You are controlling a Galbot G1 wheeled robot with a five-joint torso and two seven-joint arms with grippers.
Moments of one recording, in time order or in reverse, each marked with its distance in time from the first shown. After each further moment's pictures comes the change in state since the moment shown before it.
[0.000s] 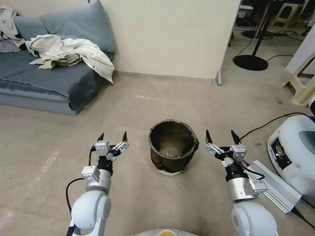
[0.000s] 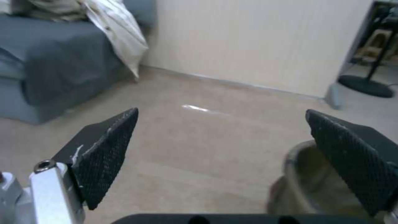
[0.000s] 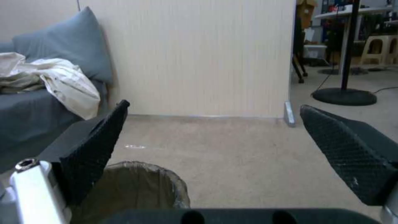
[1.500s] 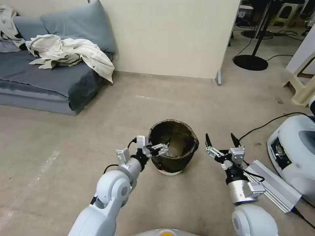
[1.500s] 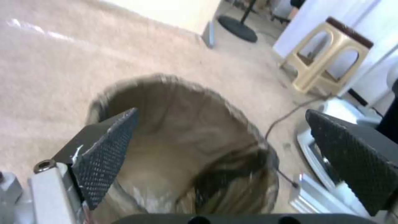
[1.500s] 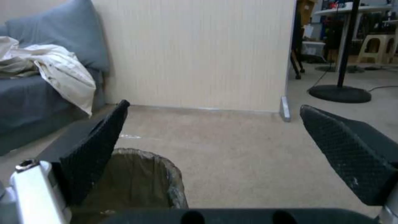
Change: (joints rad) left arm -0.232 0.155 0.258 0.058 -0.380 0.320 0.007; right arm -0.012 0.005 0.001 -0.005 -0.042 -0.014 0.002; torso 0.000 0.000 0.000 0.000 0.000
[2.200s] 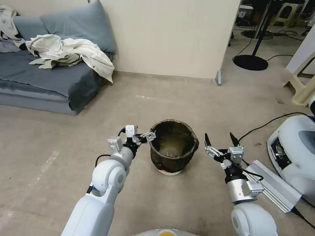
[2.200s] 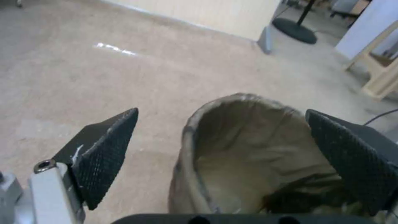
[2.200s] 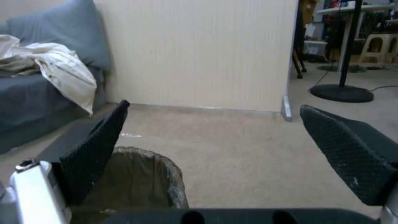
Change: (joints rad) left arm -0.075 -0.020 -0.040 0.081 0.119 0.032 -0.105; right arm 0.015 -0.008 -0.003 -0.016 0.005 -0.002 -0.001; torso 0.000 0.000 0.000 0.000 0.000
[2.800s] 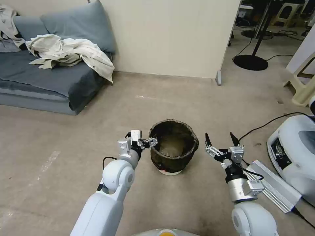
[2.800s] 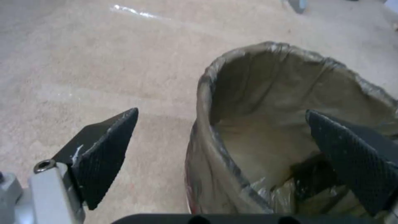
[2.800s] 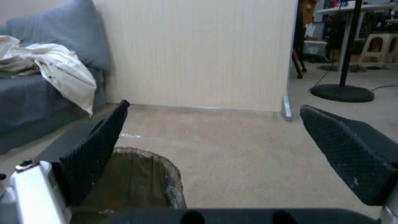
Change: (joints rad) left arm -0.029 -0.042 0.068 0.064 0.059 0.081 -0.119; right arm 0.003 -0.011 0.004 -0.006 0.014 0.003 0.000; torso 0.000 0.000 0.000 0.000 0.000
